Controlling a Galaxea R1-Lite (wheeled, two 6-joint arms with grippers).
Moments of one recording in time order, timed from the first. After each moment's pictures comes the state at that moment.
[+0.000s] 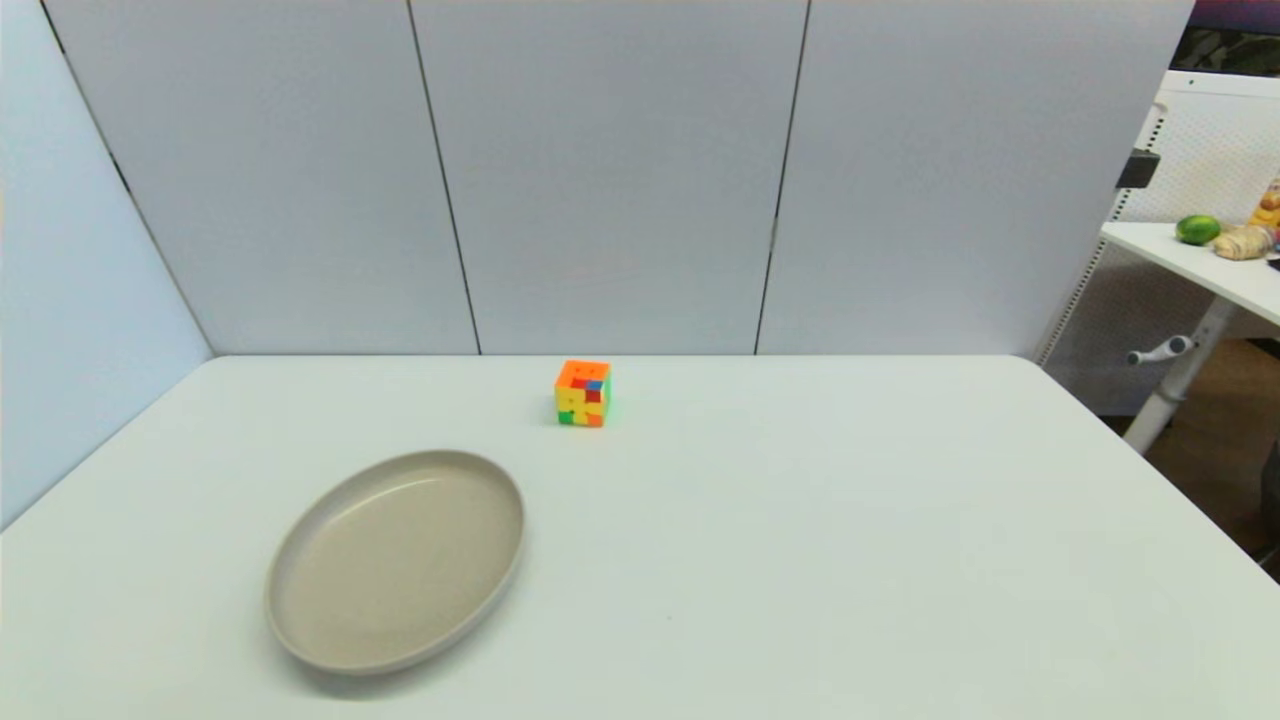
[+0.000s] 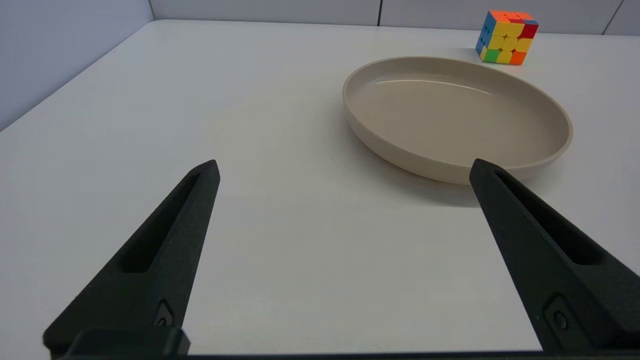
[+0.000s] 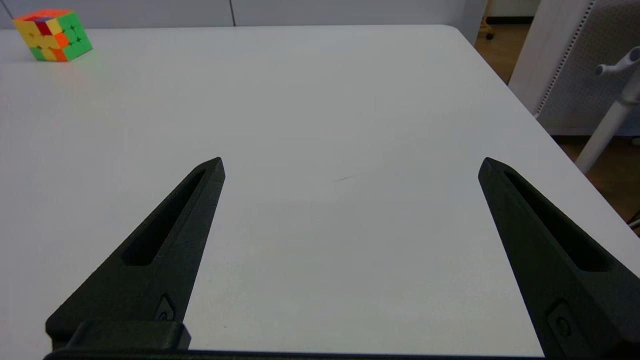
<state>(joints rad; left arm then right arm) 0.00 0.00 0.00 0.00 0.00 -0.01 0.00 0.00 0.00 0.00 0.00 0.01</state>
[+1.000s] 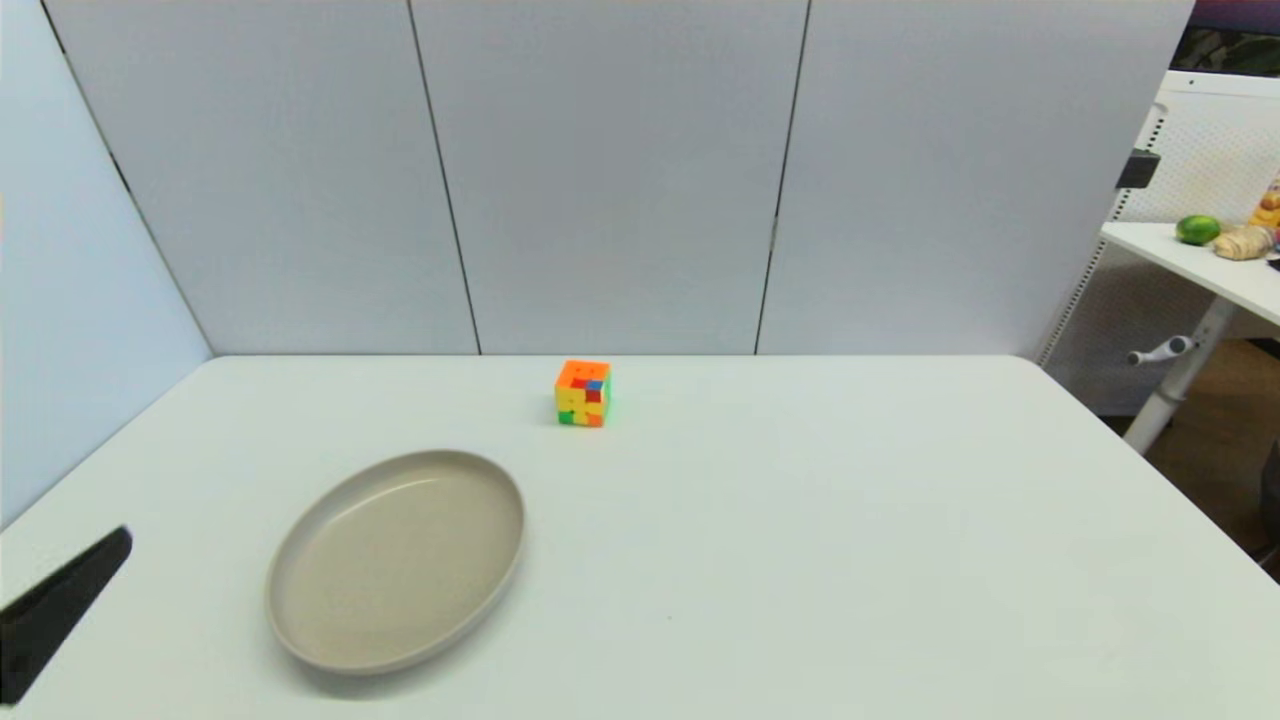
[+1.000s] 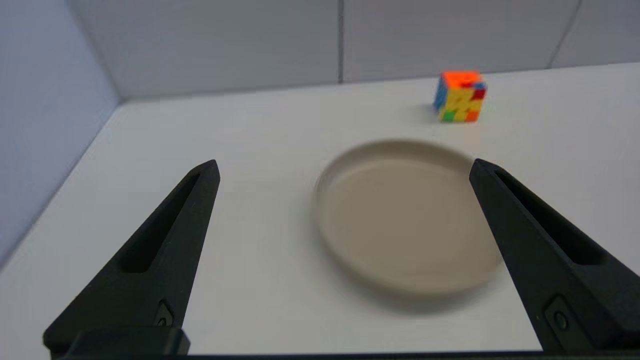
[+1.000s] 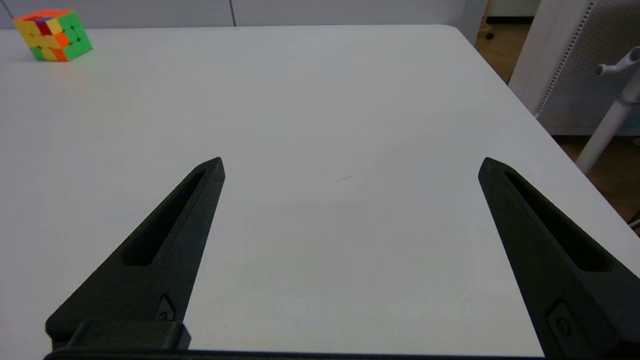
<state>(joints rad) -0.10 0.60 -0.33 -0.25 -0.05 0.07 0.00 0.00 0.00 0.00 0.00 0.01</state>
